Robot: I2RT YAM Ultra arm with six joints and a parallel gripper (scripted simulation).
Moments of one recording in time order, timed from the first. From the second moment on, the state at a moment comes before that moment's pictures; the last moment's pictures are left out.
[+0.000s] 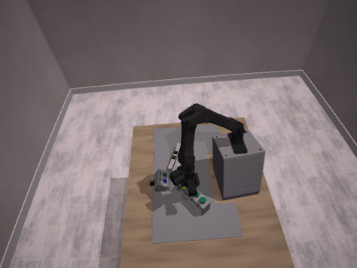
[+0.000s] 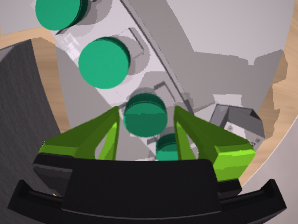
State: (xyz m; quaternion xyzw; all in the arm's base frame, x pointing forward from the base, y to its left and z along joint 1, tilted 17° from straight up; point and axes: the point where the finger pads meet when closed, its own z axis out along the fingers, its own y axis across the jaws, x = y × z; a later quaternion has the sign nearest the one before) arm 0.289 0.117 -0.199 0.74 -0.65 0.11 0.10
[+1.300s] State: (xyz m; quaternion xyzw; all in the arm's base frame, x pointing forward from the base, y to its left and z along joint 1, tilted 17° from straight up) arm 0.289 0.117 -0.199 -0.07 -0.99 0.15 -0.03
